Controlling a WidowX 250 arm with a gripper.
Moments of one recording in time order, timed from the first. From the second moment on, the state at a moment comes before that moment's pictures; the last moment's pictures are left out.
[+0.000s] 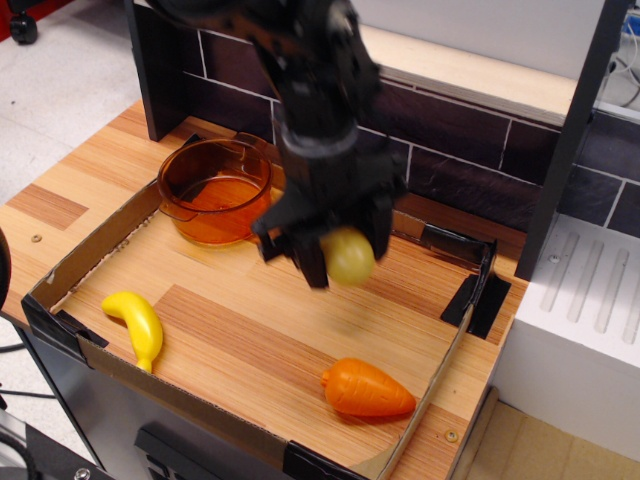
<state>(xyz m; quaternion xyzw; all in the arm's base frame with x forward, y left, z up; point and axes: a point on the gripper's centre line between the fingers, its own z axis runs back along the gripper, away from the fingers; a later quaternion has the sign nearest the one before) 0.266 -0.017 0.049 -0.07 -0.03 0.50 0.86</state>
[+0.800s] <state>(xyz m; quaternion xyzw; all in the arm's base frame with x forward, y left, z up) 0.285 0.093 0.088 -0.05 -0.06 0.59 0.80</state>
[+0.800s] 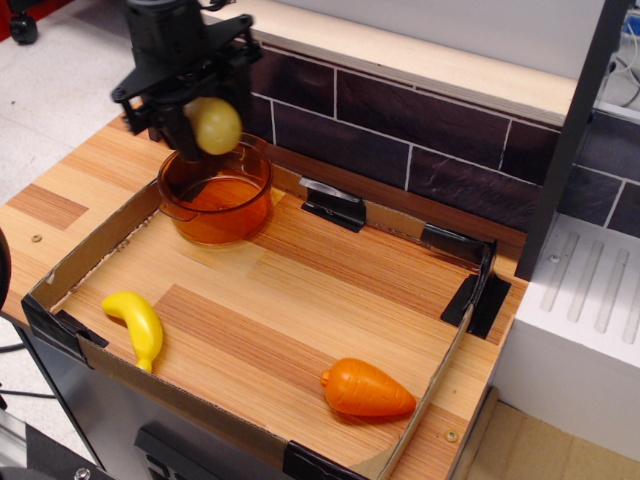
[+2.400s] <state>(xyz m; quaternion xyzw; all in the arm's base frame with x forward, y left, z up) 0.280 0.078 0.122 -0.08 -0.03 0.56 0.83</state>
